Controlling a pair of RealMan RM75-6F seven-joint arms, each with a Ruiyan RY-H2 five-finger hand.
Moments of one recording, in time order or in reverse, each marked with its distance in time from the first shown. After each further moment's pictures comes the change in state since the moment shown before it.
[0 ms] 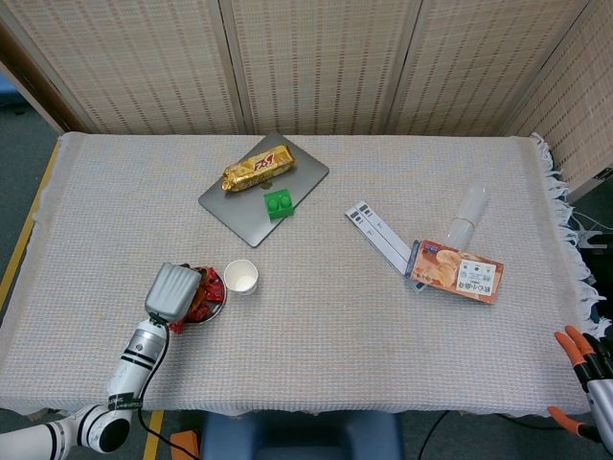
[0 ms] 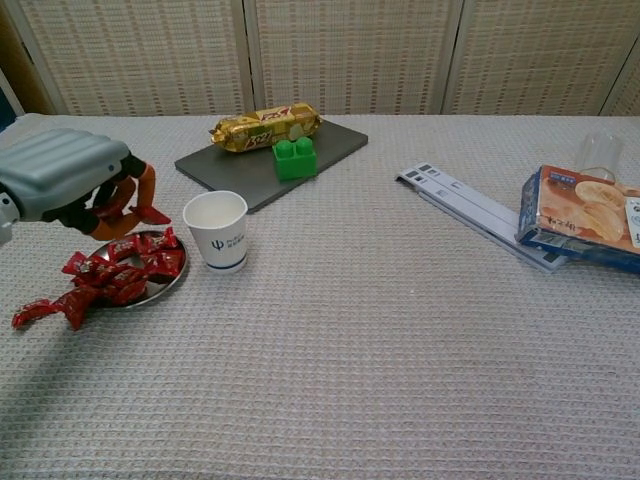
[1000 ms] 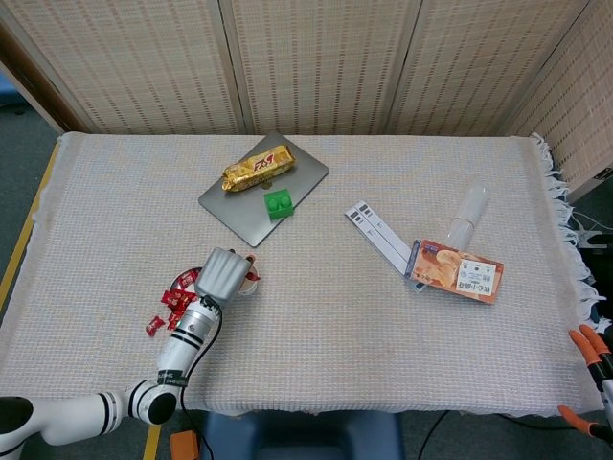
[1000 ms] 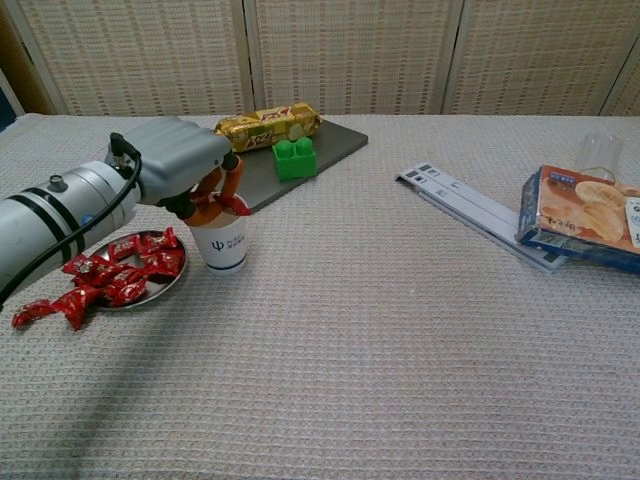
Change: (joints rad) left arm -0.203 -0.171 -0.041 0.130 -0.147 -0.080 0.219; right arm -0.006 0.022 0.006 0.005 0.030 0.003 0.056
